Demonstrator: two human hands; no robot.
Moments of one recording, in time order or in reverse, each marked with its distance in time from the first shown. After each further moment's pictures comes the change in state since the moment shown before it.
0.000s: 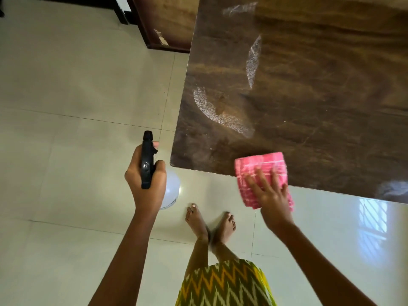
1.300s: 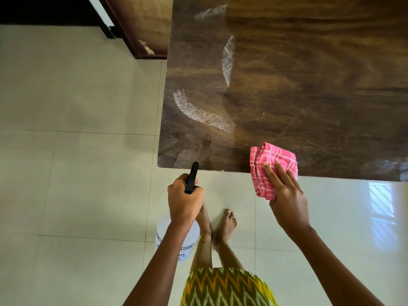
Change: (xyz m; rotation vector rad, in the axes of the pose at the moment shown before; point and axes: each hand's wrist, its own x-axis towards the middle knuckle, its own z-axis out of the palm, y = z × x) left_hand -0.075 0.001 0.061 0.361 -0.294 -0.293; right_hand -0.048 0.034 -0.027 0.209 0.318 0.169
